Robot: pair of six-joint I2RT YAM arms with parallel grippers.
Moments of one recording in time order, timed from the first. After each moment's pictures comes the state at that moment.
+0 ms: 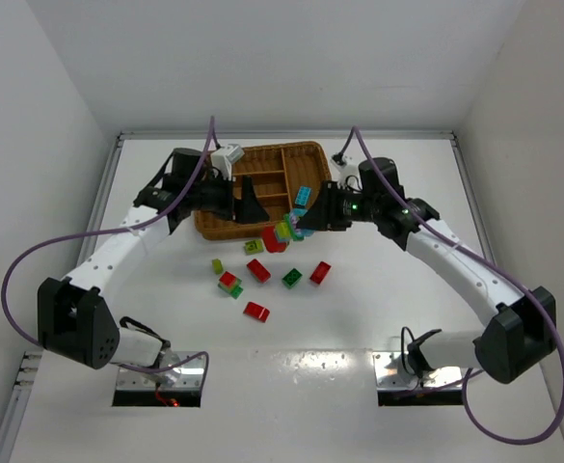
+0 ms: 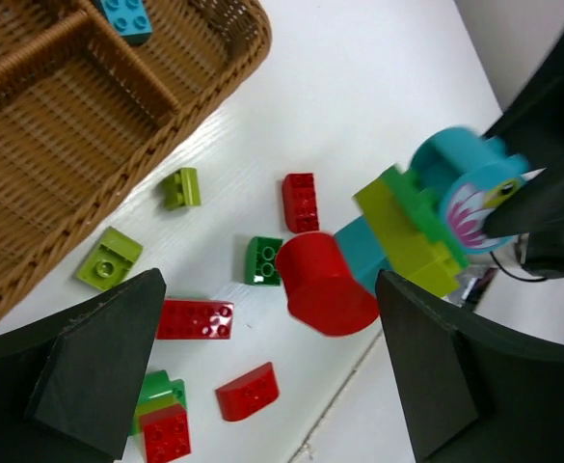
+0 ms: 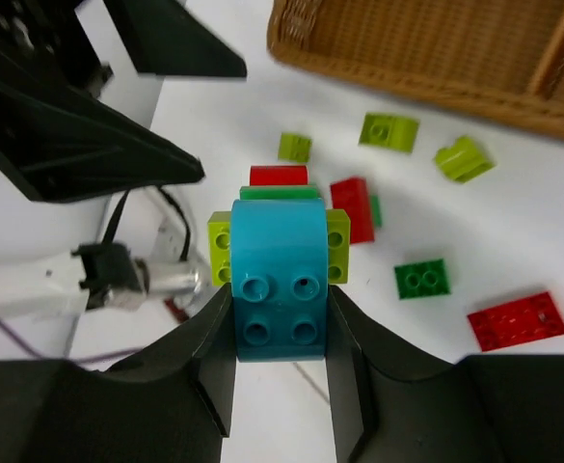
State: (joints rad) left arm -0.31 1.36 1.15 -0.42 0.62 -0.23; right arm 0.48 1.31 1.08 -0.32 -0.50 0.54
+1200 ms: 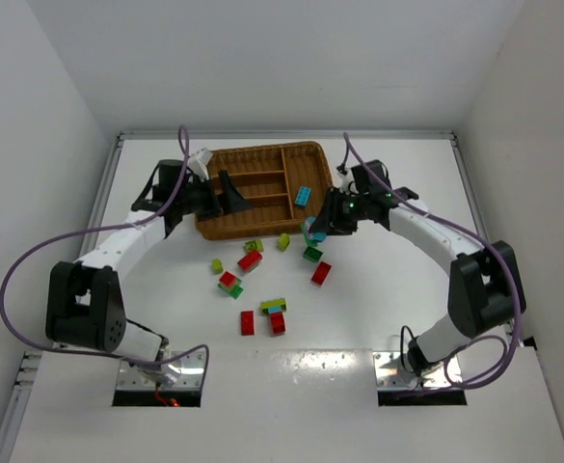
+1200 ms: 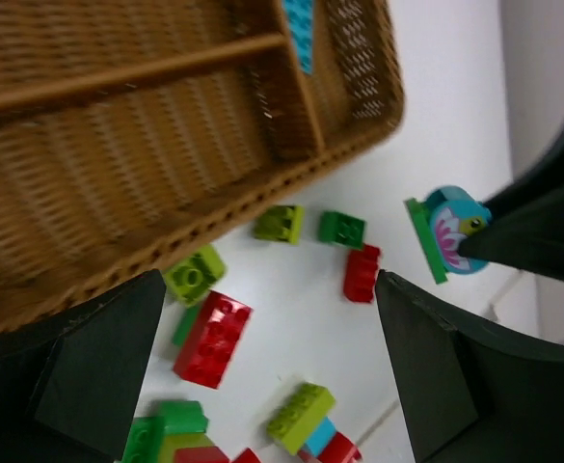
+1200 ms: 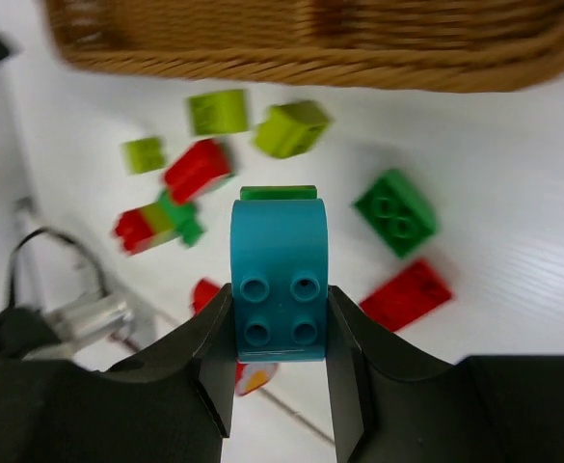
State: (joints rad) left arm -0.16 1.45 0.97 -0.14 0.58 -0.48; right arm 0.36 1.57 1.07 -0.36 -0.51 0.53
